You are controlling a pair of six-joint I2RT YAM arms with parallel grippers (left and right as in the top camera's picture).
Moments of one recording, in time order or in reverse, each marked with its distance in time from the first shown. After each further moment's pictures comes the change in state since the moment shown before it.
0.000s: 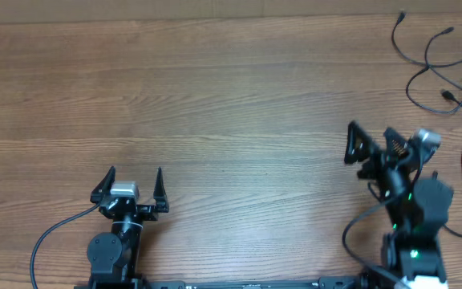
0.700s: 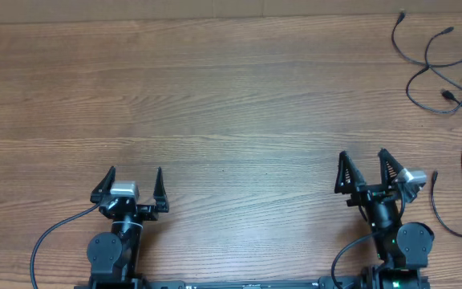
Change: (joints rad) left arm 0.000 0.000 0.000 0.000 0.000 -0.001; right arm 0.057 -0.401 -0.286 0.060 0.062 -0.108
